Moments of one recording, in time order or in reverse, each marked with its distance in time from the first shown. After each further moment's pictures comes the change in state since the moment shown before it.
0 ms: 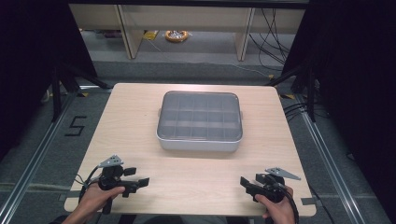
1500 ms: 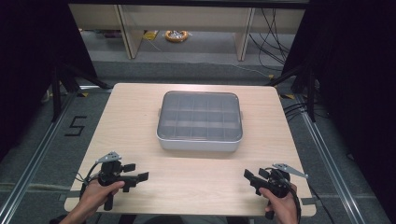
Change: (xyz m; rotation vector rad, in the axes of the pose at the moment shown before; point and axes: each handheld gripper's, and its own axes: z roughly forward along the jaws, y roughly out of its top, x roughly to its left) left arm 0.008 0.007 0.001 -0.045 0.015 -0.058; right arm -0.011 0.011 -0.002 -0.089 0.002 0.103
